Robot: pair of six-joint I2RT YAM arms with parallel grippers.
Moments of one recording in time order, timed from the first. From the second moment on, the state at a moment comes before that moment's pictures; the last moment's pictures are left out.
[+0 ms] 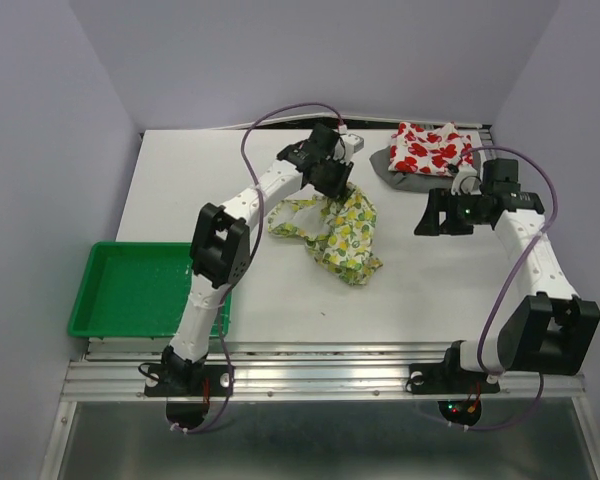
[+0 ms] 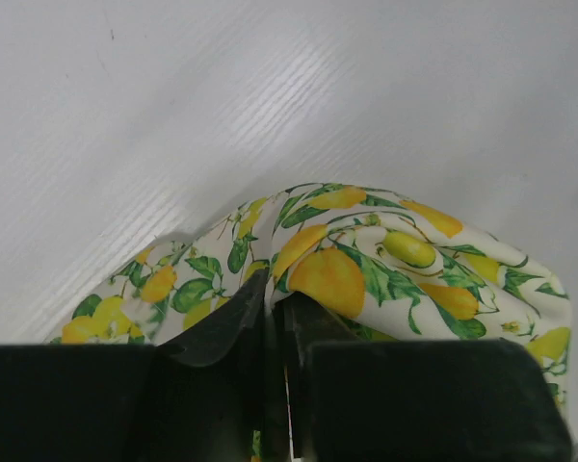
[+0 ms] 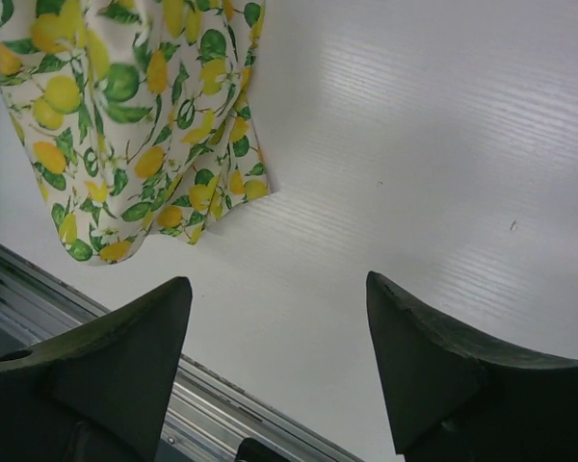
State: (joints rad) left arm -0.64 2.21 2.10 -0.67 0.23 -0.06; right arm -0.13 1.35 1.18 -0.83 -0.56 -0.10
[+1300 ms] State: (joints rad) left arm -1.00 1.41 0.87 -0.13 -0.16 0.52; right arm 0.06 1.41 0.97 -0.80 -0.49 -0.23
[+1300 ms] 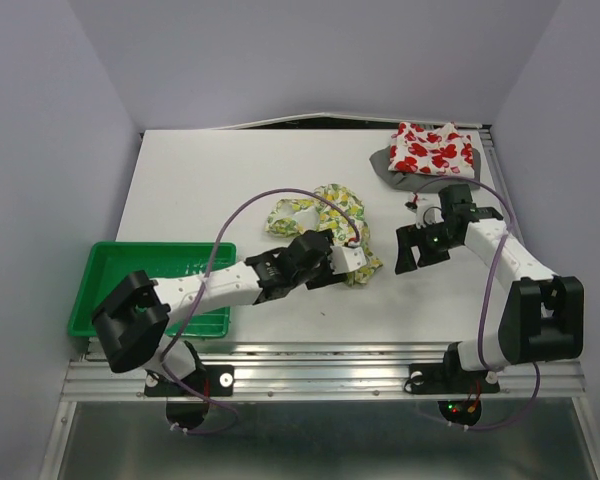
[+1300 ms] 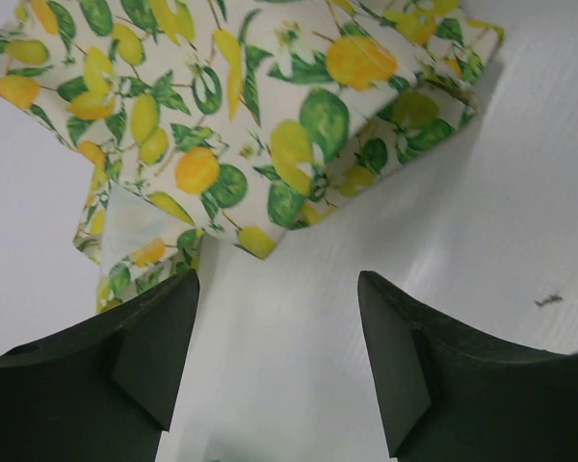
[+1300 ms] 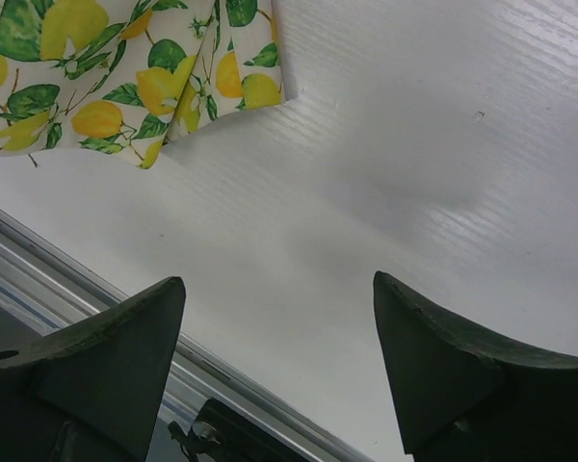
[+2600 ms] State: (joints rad) left arm -0.67 2.08 1.81 -0.57 -0.18 0.20; right arm 0.21 1.51 0.85 -0.25 -0.48 0.13
